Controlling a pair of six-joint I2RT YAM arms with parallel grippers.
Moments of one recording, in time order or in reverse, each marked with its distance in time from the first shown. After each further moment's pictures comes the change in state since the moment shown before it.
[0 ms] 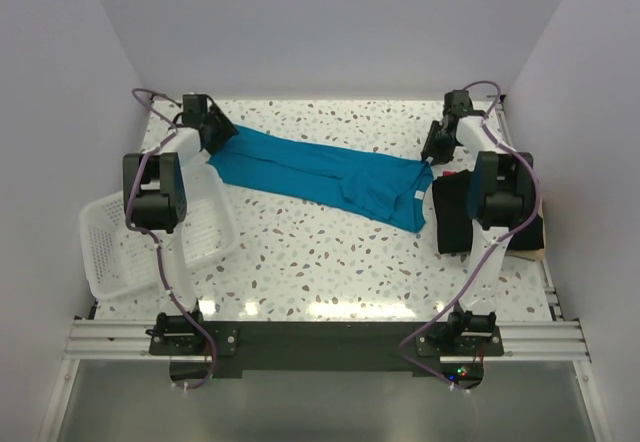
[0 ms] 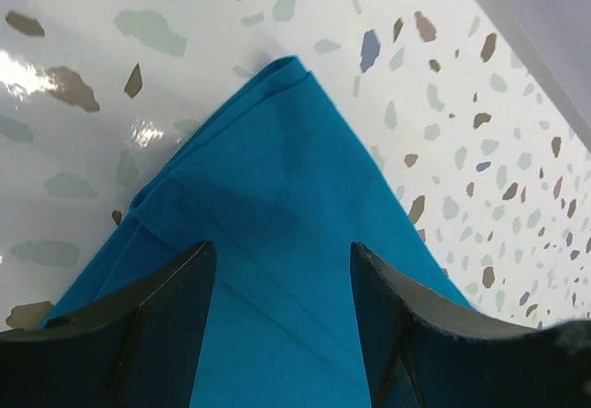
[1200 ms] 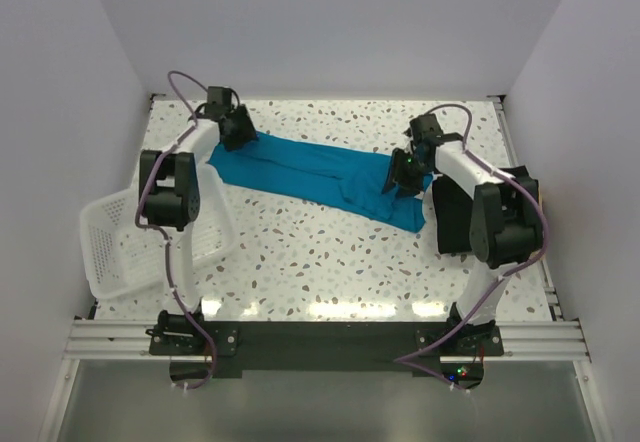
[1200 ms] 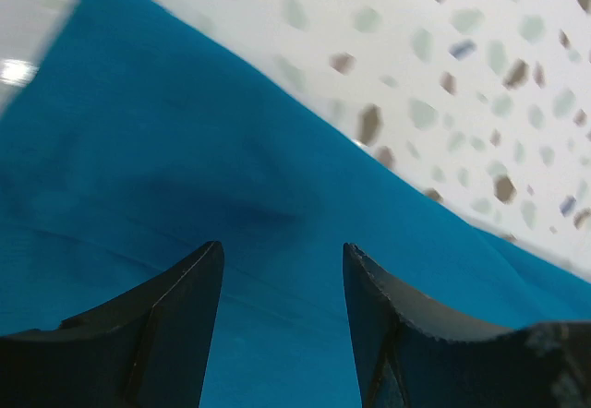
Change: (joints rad) left arm -0.091 0.061 0.185 -0.219 -0.002 0.204; right arm 0.227 -0.370 -0.446 -0.002 -0.209 0.099
